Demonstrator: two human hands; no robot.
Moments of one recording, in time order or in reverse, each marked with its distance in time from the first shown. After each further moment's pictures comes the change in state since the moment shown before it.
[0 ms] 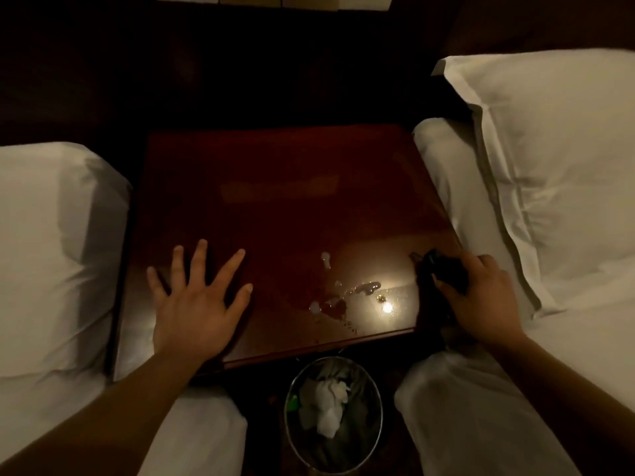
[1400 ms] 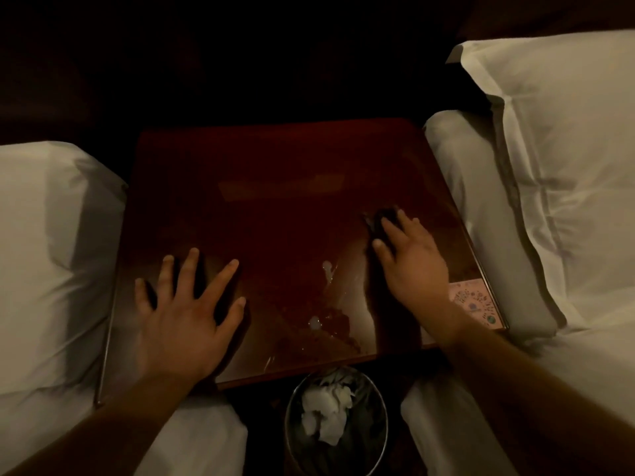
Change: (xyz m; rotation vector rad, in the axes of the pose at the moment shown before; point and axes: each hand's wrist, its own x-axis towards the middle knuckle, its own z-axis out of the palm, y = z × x) left_hand 0.001 0.001 0.002 0.037 0.047 -0.010; right_hand 0.055 -0.081 0.053 -0.006 -0.032 -0.212
